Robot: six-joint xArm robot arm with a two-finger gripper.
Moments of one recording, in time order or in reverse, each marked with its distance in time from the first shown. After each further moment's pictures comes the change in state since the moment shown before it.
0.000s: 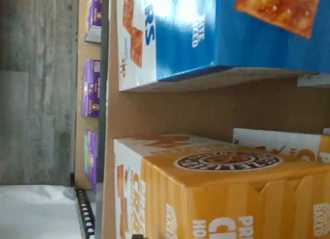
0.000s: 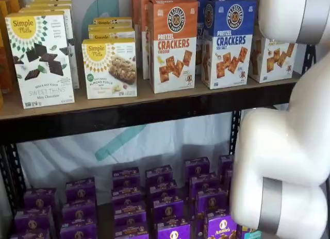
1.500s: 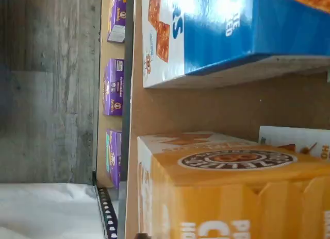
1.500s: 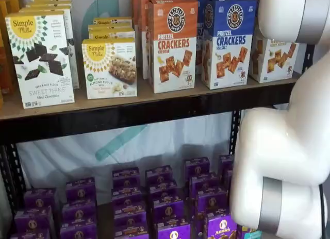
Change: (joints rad) arm -0.003 0.010 -0.002 -0.029 0.041 -0.004
